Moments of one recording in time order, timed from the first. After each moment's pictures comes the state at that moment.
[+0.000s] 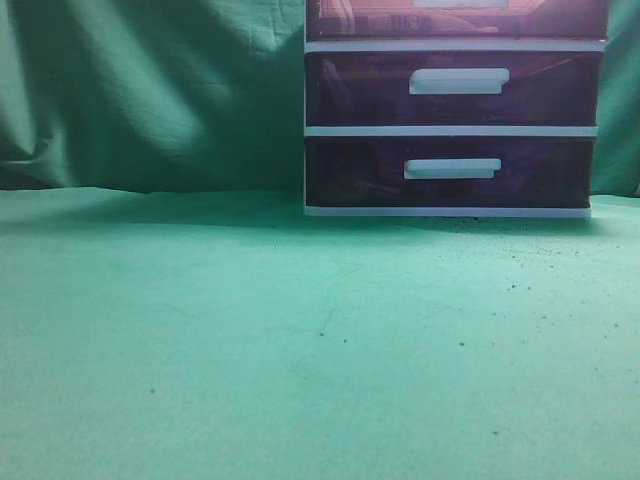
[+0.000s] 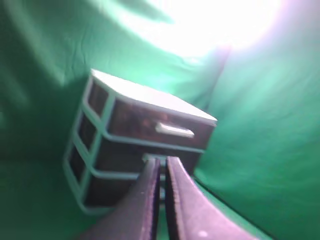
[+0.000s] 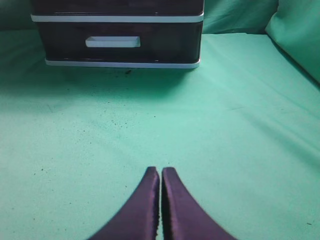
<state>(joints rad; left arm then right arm) -0.23 0.30 -0.31 1.17 -0.33 -1.62 0.05 -0.01 0.03 0.19 0.38 -0.18</state>
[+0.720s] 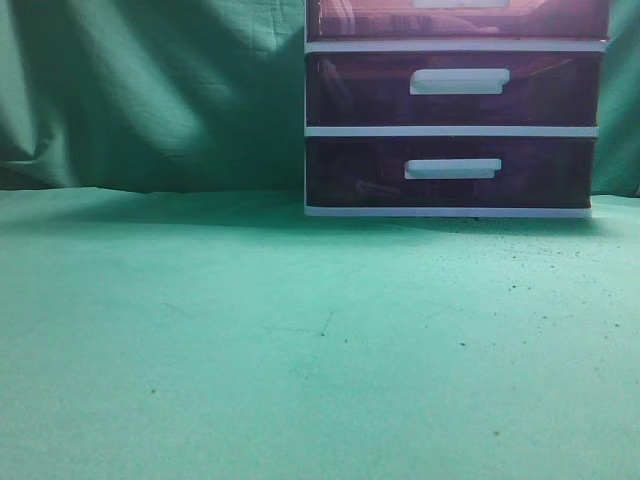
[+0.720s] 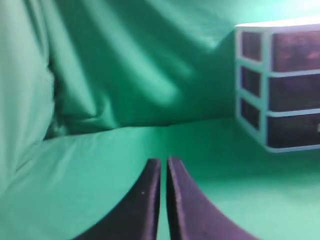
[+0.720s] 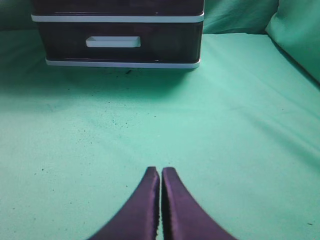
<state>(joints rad) -0.15 0.04 -0.21 0.26 0.18 -0.15 0.05 -0.01 0.03 0.19 0.38 -0.18</state>
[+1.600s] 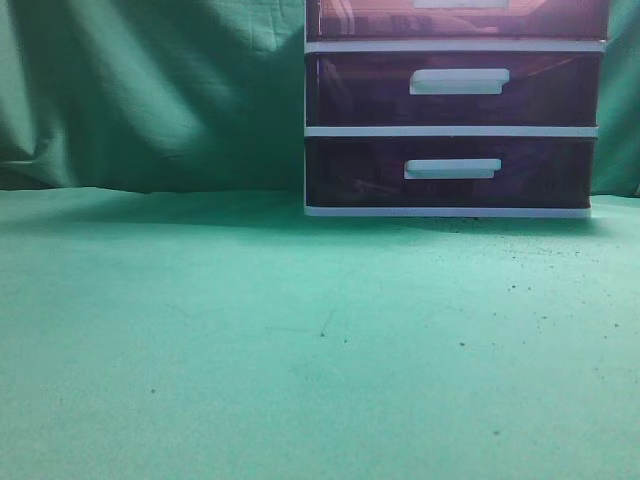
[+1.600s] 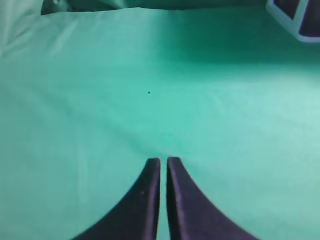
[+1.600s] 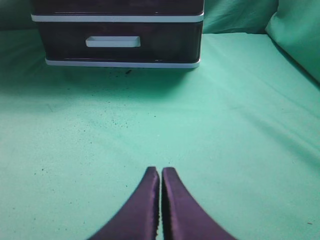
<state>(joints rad) 0.00 -0.01 0.02 0.01 0.35 0.02 0.05 -0.01 0.03 0.19 0.38 -0.18</state>
